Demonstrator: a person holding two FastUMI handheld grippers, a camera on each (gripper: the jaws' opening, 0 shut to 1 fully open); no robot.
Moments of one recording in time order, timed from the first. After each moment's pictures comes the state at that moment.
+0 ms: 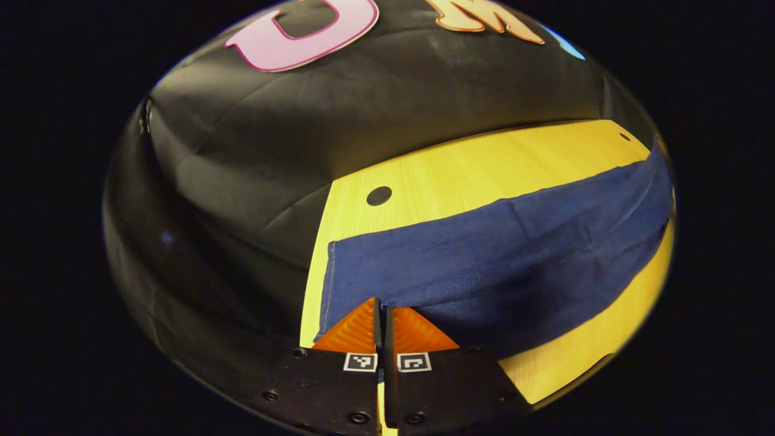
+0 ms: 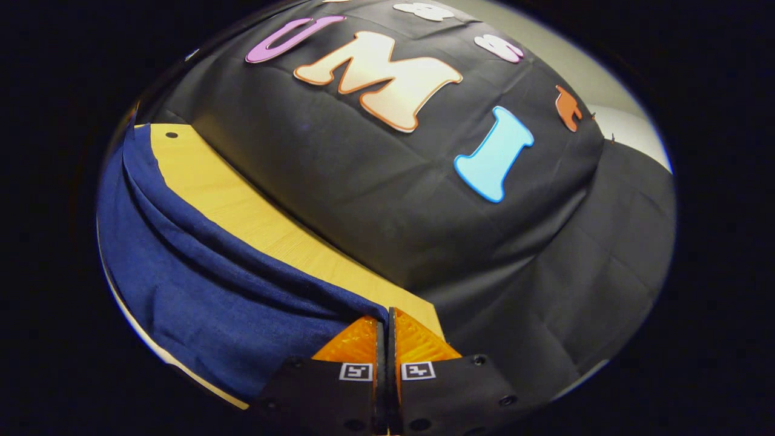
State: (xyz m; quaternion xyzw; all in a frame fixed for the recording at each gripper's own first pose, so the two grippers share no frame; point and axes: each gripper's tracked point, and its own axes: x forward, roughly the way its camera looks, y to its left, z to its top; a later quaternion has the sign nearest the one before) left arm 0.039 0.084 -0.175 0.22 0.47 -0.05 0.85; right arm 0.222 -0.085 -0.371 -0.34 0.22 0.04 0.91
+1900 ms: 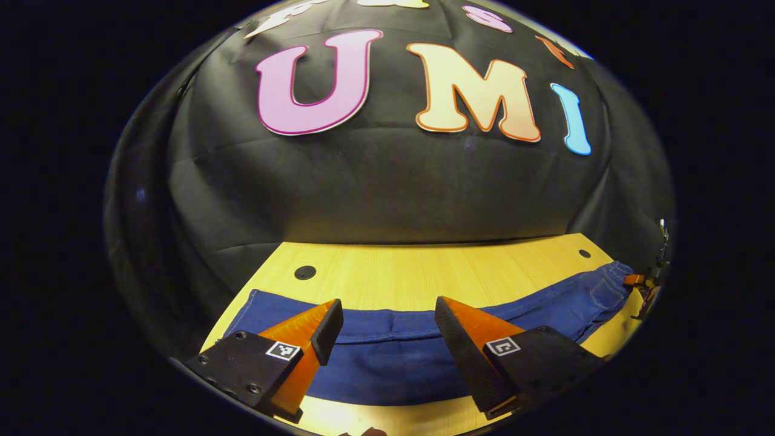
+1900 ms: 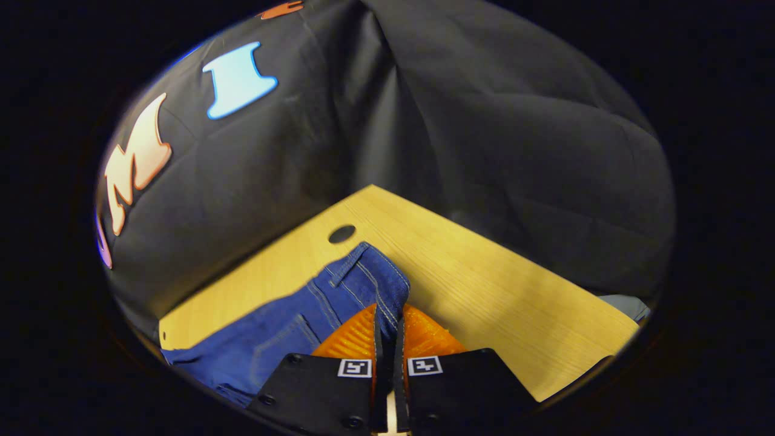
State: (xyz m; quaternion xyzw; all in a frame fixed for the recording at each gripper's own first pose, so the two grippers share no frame) left arm 0.047 -0.062 -0.061 0.02 0.29 -0.09 0.95; right arm 0.184 -0.257 -0.425 0.17 0.35 -0.20 0.90
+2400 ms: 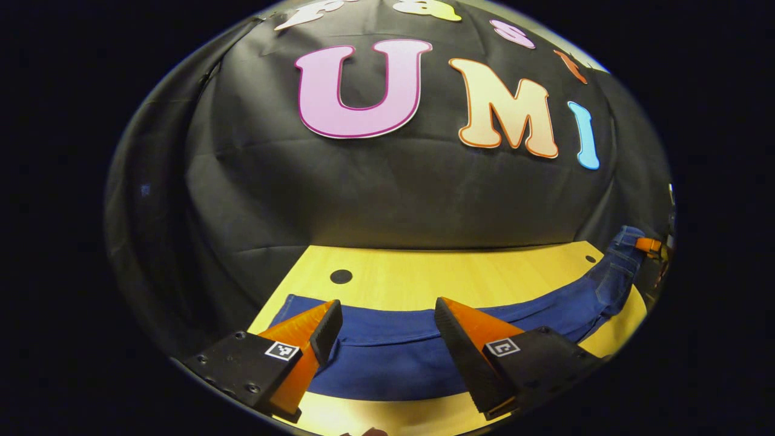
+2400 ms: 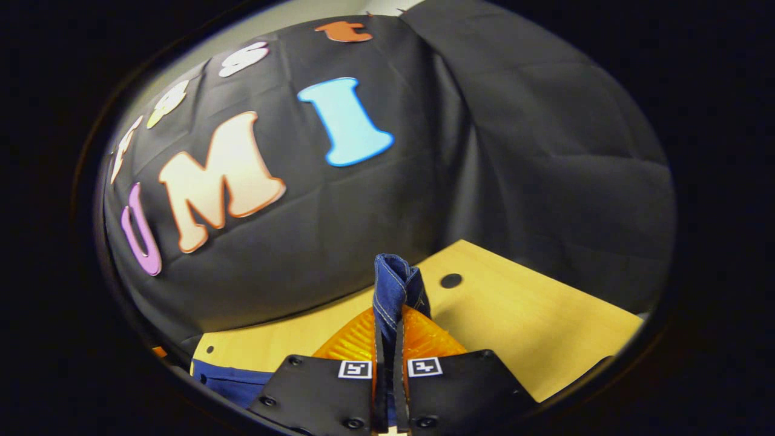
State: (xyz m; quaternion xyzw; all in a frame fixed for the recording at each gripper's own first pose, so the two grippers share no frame) left arm 0.044 0.032 -0.043 0.03 0.28 -0.09 0.96; right arm 0.205 -0.107 -0.313 0.16 0.25 -0.09 0.95
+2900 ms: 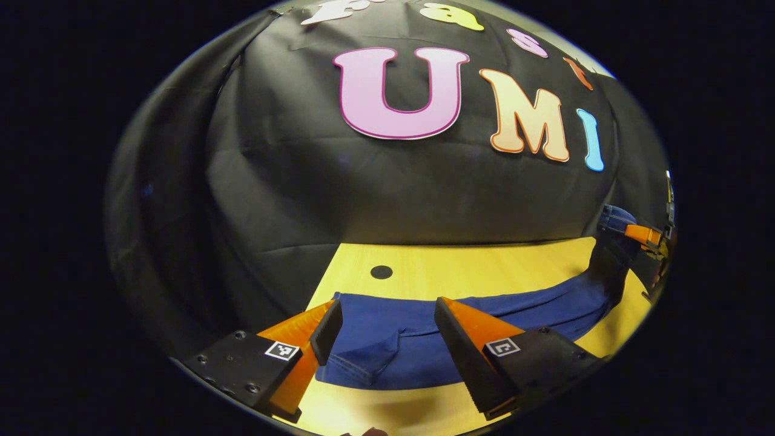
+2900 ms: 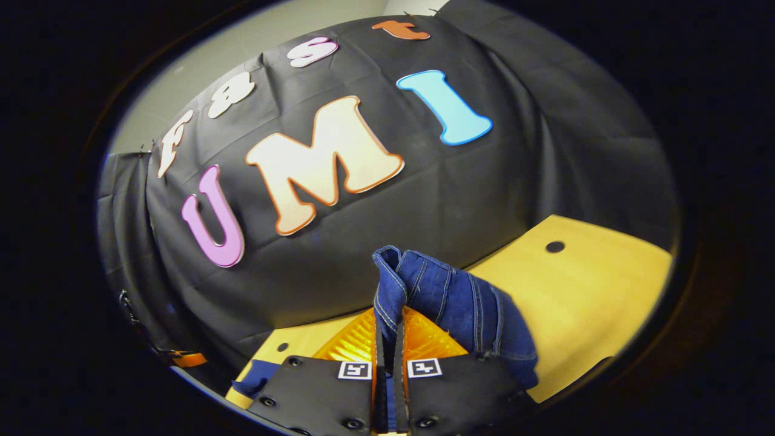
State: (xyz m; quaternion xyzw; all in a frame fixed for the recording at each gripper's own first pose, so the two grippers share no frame) left arm 0.026 0.128 -0.044 0.02 0.28 -0.08 0.96; right arm 0.176 0.095 -0.307 0.23 0.24 0.04 0.94
